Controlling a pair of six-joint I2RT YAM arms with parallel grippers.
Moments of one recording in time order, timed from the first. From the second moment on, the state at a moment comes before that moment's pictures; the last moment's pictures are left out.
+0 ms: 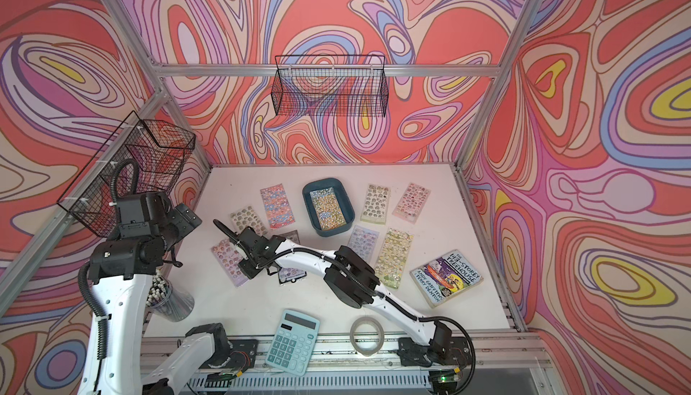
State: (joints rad) left arm 0.16 0.95 1.30 -1.09 -0.27 -0.59; right arm 1.11 2.64 2.31 -0.56 -0.15 0.22
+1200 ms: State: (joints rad) left arm 0.12 1.12 1.16 -0.92 0.07 -0.56; right arm 0.78 1.98 1.95 -0.53 -0.09 0.27
